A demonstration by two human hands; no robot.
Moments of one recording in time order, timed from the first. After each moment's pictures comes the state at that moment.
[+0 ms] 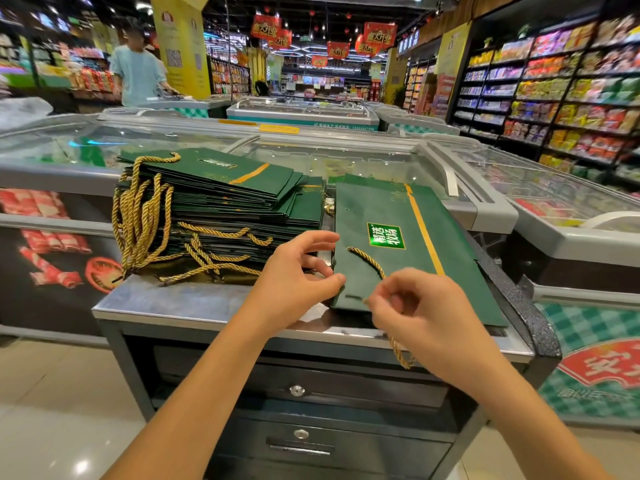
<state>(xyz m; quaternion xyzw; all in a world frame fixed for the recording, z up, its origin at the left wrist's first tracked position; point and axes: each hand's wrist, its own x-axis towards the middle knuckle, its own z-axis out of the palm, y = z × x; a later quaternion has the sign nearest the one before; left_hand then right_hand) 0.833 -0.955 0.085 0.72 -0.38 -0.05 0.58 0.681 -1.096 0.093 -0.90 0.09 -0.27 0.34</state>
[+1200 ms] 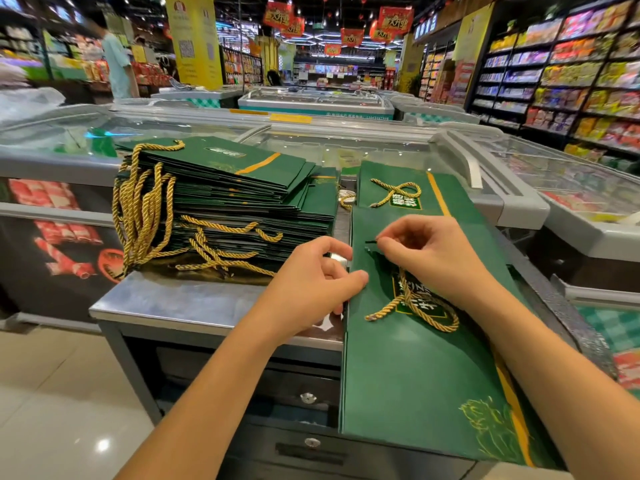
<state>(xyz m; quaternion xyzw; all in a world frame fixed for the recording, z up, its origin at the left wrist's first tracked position) 0.830 -0.960 0.093 0.74 -0.34 -0.15 0.56 0.761 -1.150 0.109 -0.87 0.05 -0.28 0.40</state>
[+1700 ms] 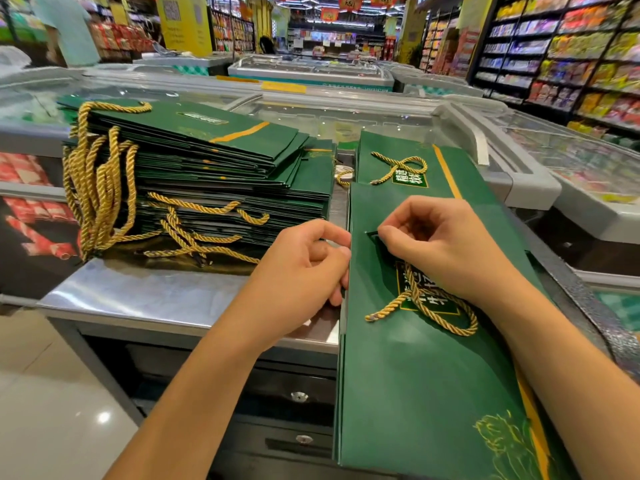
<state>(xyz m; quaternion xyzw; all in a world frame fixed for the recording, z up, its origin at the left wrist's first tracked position) 0.838 -0.962 0.083 0.71 -0.34 -0.14 0.60 0.764 -1.156 0.102 -0.89 0.02 -0.26 0.39</state>
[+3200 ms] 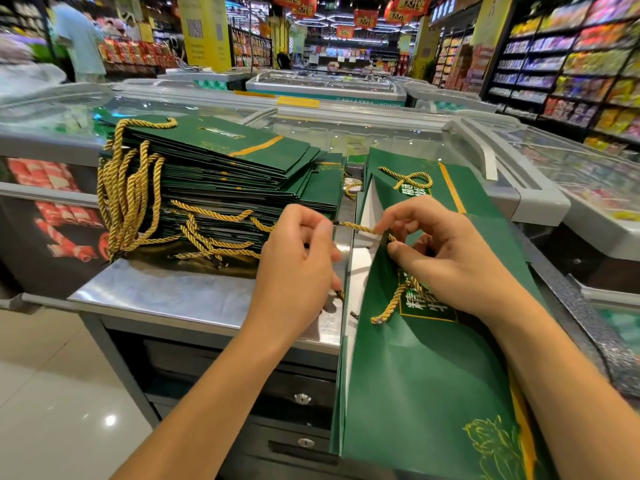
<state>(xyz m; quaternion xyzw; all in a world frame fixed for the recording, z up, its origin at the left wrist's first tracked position) 0.836 -0.967 0.083 0.72 -0.27 0.03 0.64 0.762 -1.157 0.100 -0.87 -0.09 -0.25 0.41</state>
